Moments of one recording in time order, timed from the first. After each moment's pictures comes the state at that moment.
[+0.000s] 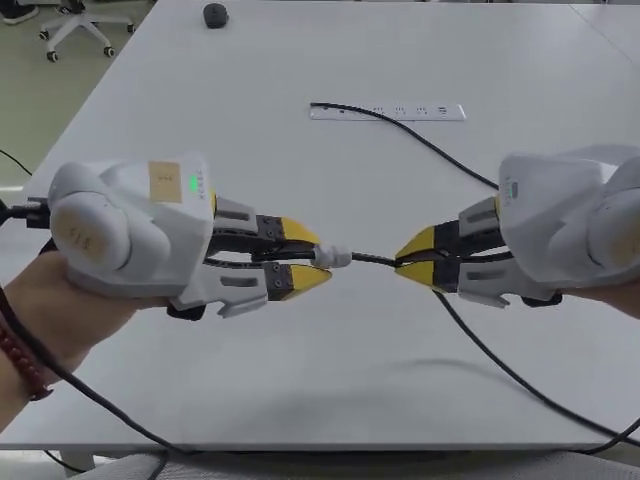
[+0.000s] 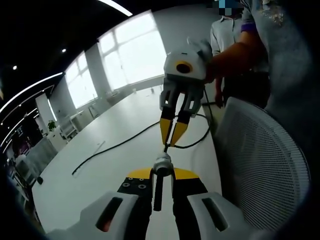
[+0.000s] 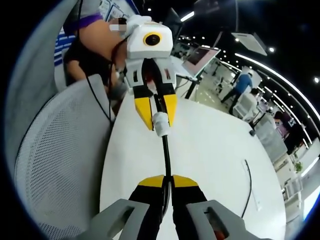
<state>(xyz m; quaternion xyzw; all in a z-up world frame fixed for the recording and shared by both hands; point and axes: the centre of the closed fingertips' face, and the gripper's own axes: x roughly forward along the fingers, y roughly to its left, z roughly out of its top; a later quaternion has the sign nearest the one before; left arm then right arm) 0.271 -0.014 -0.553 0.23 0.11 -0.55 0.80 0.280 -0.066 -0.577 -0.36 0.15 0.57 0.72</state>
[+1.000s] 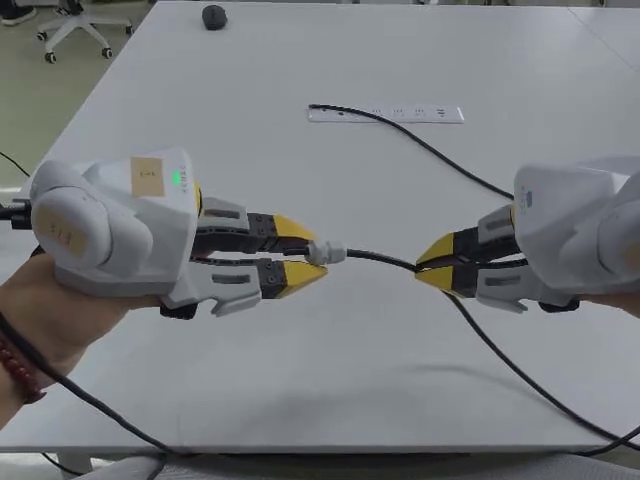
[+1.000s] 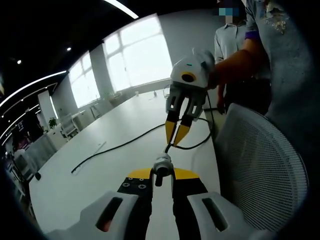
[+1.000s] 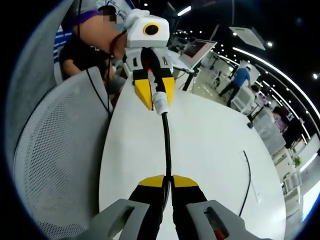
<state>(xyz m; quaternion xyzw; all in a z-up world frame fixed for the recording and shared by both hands) 0.274 -0.011 -0.547 0.20 0.10 -0.55 0.81 0.285 -0.084 -0.586 -0.37 0.17 0.56 0.72</state>
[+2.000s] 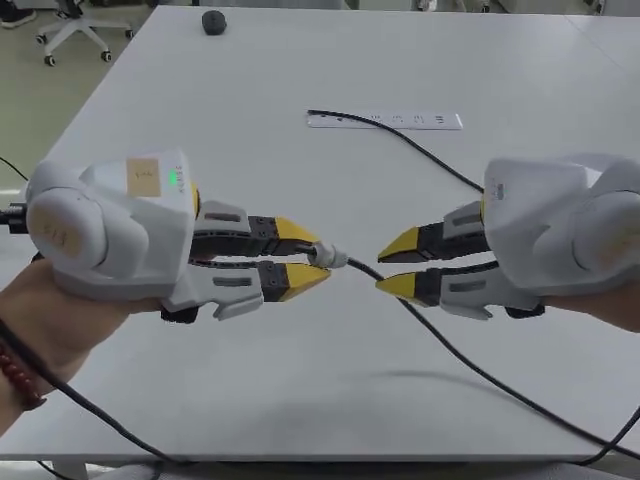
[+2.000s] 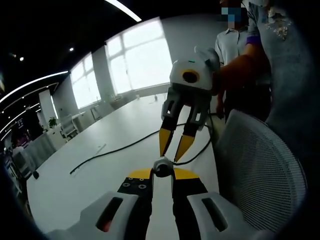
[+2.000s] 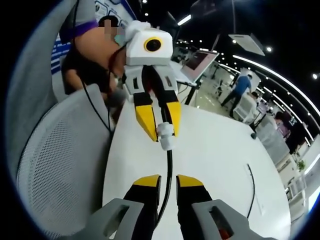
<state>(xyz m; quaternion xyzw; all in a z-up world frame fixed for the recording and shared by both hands) 0.275 -0.017 -0.540 0.18 0.09 -0.55 0.81 0.278 -0.042 -0.568 -0.33 0.15 0.59 0.72</state>
